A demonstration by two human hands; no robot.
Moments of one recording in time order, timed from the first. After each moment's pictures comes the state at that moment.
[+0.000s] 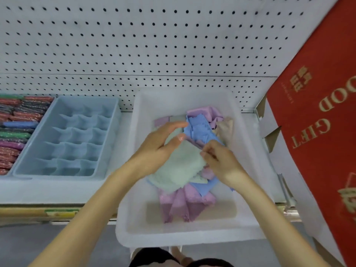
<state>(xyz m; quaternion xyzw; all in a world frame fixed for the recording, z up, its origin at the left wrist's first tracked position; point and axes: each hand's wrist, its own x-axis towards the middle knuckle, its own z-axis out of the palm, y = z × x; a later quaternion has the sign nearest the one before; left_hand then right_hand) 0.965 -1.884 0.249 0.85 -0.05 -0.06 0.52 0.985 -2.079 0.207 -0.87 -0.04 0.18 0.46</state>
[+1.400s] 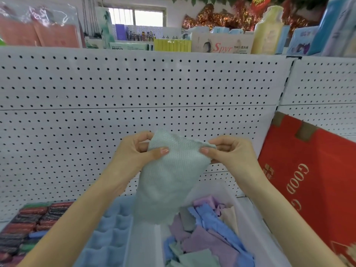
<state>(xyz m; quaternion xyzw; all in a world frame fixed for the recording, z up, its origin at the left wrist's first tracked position) 0.972 -1.785 0.481 0.72 -0.07 0.05 0.69 0.994 -2.002 0.476 -0.71 -0.12 -0.07 0.69</state>
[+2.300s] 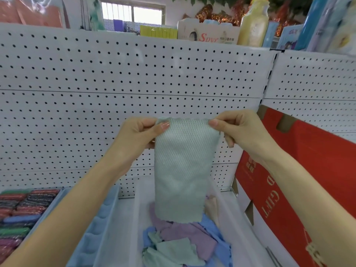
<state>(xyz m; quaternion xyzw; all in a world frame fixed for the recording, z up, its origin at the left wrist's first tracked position) 0.974 -1.846 0.472 0.73 -0.11 0.10 0.67 0.997 -2.073 0.497 -0.81 -0.20 -0.11 0.54</state>
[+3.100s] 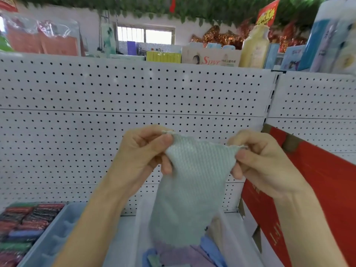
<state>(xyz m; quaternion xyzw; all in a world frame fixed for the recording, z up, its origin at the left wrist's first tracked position) 0.950 -1.870 0.495 0.57 -0.27 0.13 0.76 0.975 -2.090 0.503 -0.56 -0.43 0.06 0.71</state>
